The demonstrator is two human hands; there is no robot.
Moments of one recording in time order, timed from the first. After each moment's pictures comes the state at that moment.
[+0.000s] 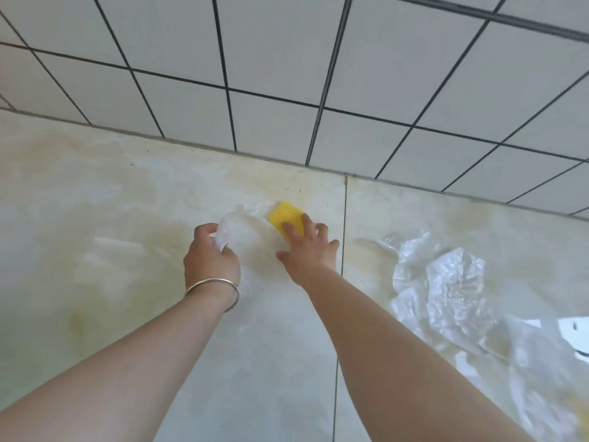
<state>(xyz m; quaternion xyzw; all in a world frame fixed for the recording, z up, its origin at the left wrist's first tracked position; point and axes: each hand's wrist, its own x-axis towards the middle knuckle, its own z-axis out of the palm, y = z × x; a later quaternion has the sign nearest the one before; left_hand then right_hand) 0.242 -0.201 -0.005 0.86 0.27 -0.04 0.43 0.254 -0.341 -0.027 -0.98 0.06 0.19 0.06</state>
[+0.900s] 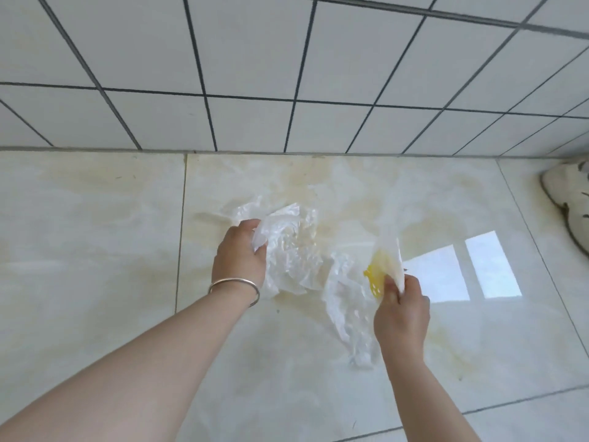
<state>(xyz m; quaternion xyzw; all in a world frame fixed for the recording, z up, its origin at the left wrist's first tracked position) 0.143 -0.474 0.060 0.91 0.00 -0.19 0.36 0.011 -0.633 0.063 -0.76 0.54 -0.08 0.36</state>
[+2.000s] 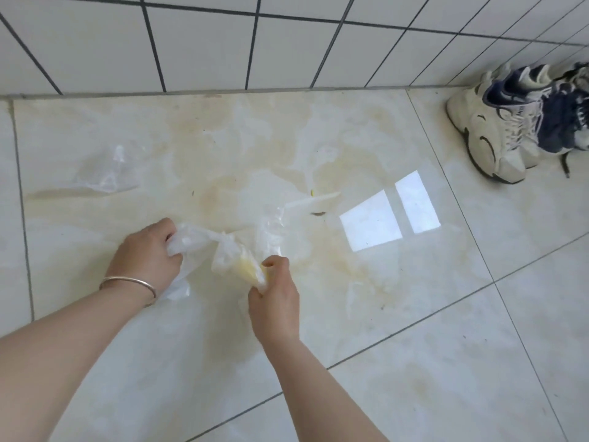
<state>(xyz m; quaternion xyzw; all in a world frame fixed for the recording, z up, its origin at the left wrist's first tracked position) 0.113 -0.493 -0.013 0.94 -0.17 -0.21 0.22 -0.034 -0.603 0.000 -0.79 0.44 0.05 0.42</state>
